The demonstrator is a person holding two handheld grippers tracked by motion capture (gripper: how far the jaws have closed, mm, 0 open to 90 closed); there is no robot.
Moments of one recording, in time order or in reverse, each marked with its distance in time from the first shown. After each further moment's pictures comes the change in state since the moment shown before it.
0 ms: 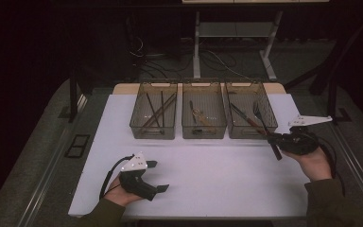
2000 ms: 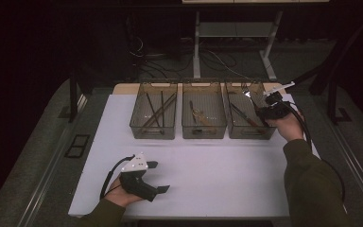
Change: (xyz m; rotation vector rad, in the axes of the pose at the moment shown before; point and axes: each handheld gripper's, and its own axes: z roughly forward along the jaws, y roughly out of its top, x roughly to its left) left arm -0.002 0.000 0.000 -0.001 -0.012 0.002; right arm -0.055 0.073 0.095 0.170 -0.157 0.007
